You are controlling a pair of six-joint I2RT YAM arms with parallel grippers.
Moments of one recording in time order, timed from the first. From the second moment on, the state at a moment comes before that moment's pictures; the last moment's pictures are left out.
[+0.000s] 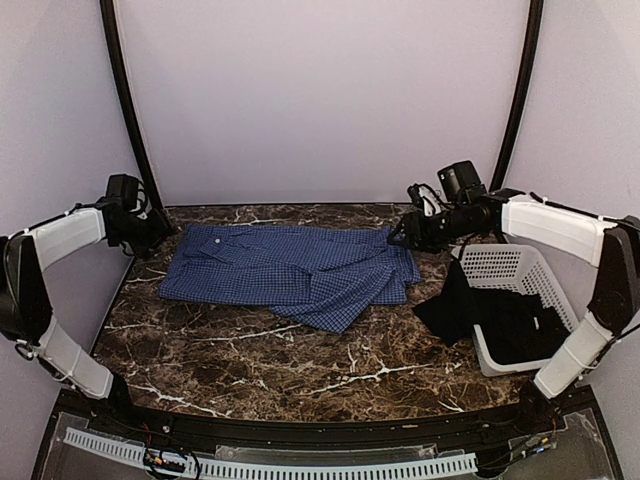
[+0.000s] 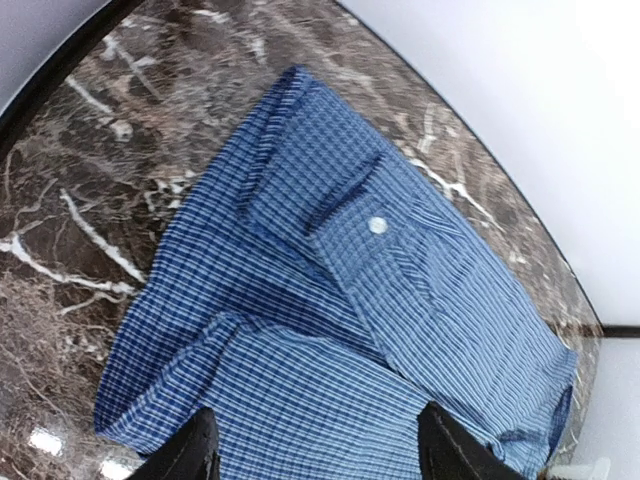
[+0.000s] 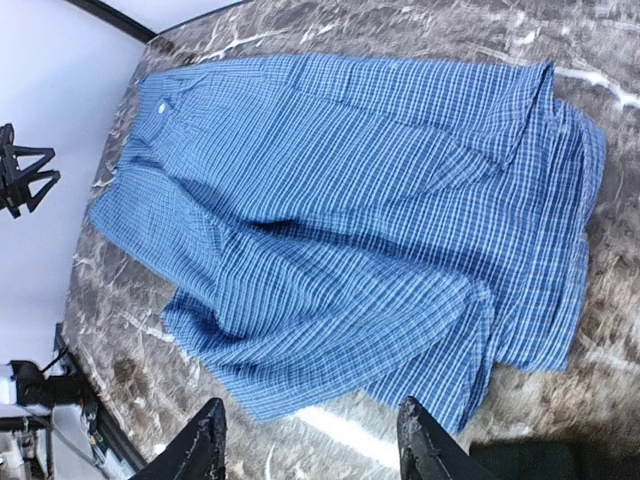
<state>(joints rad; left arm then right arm) 0.03 1.54 1.13 -0.48 0.12 -0.71 0.44 1.61 1.27 -0.49 -0.40 0.38</state>
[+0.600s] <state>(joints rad) -0.55 1.45 0.82 -0.21 0.41 -0.47 0.71 1.59 0.94 -0.28 -0.53 0.51</state>
